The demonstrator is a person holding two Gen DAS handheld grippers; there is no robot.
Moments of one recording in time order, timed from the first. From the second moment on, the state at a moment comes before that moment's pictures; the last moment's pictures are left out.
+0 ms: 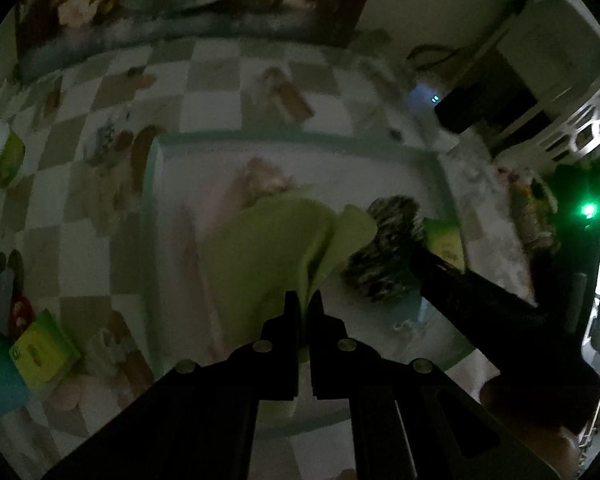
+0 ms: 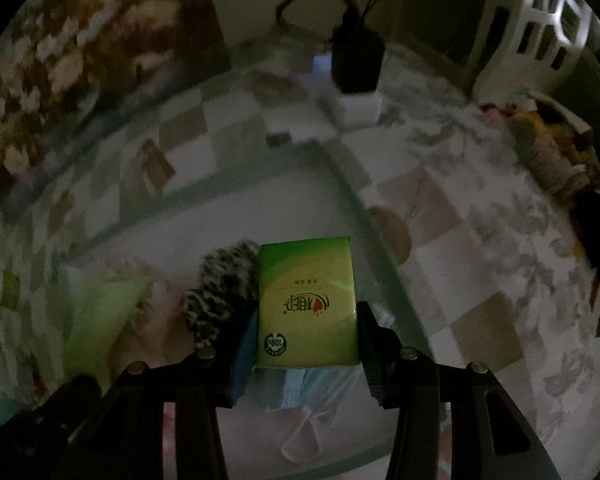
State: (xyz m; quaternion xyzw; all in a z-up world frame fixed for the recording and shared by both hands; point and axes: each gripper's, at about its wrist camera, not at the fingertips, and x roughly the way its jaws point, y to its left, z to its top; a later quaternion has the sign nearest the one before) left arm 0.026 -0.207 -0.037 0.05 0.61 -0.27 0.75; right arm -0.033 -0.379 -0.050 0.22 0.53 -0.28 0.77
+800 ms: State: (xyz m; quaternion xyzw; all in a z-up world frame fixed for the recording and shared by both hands) left arm 0.021 -0.213 -0.025 0.08 0.61 -0.27 0.74; right arm -0.032 -0.370 -0.050 0.20 0.55 -0.26 0.77
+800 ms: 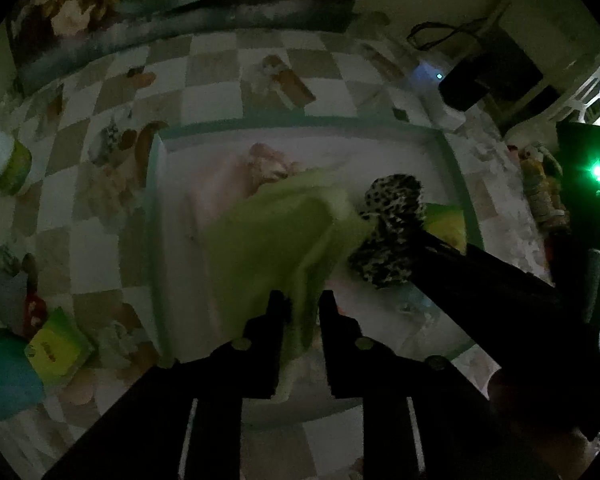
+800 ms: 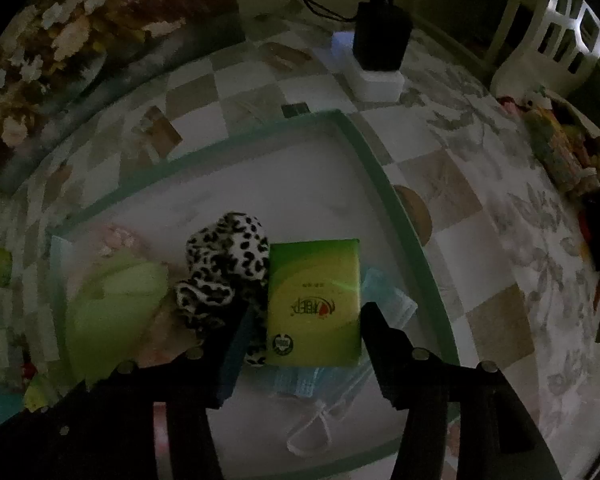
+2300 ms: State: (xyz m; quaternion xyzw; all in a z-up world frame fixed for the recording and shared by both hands) left arm 0.118 0.042 0.009 -0.02 0.58 -0.03 0.81; right arm 0.040 -0.142 -0.027 0.10 0.54 0.04 0.83
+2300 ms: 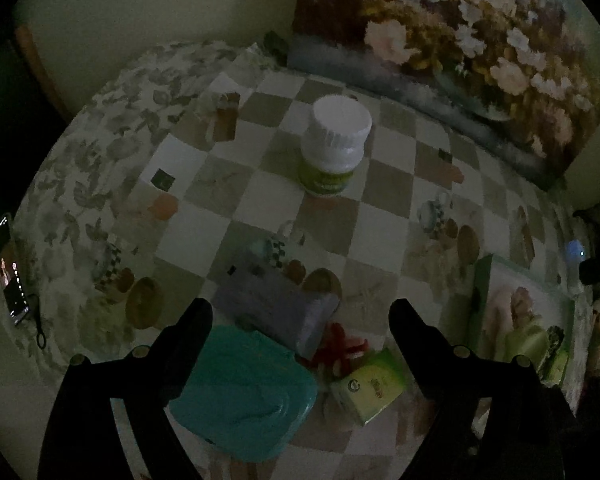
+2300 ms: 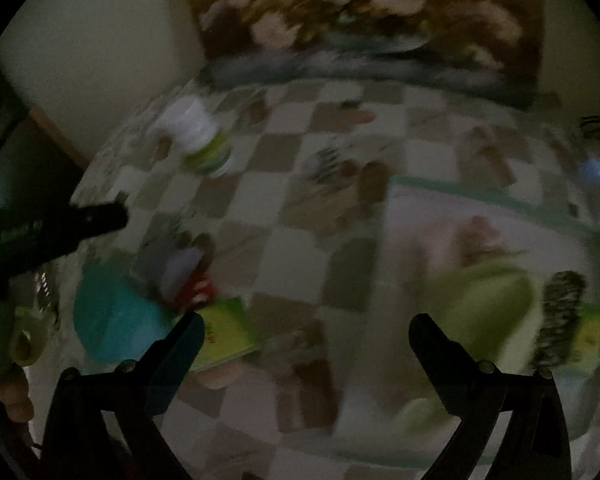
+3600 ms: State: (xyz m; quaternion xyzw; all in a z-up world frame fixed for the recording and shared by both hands) left arm 0.137 0.046 -0.021 -0.04 0.62 -0.03 0.78; right arm 0.060 -0.091 -0.082 0.08 0.59 0.14 0.79
